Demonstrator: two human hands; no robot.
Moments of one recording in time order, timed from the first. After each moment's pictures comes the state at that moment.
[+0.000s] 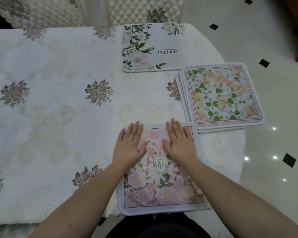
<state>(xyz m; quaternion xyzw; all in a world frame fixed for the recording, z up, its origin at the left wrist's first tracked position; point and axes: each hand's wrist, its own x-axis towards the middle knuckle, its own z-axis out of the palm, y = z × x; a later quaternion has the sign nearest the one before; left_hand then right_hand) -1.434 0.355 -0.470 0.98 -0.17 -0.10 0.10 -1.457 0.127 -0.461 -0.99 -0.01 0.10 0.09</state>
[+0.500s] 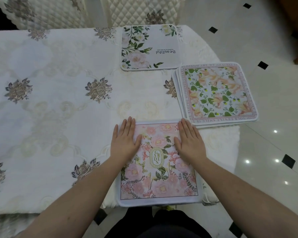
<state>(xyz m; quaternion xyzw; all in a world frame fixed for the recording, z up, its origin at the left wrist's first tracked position) -1.439 0.354 -0.468 0.99 -0.10 -0.10 0.07 -1.482 0.081 -0.454 -0.99 -0.01 0.09 0.05</state>
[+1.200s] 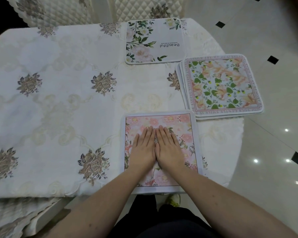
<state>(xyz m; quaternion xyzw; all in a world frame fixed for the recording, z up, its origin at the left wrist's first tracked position) -1.514 0.303 -0.466 0.98 -0.14 -0.10 0.10 -1.525 0.176 -0.460 -0.99 -0.04 0.11 0.11</state>
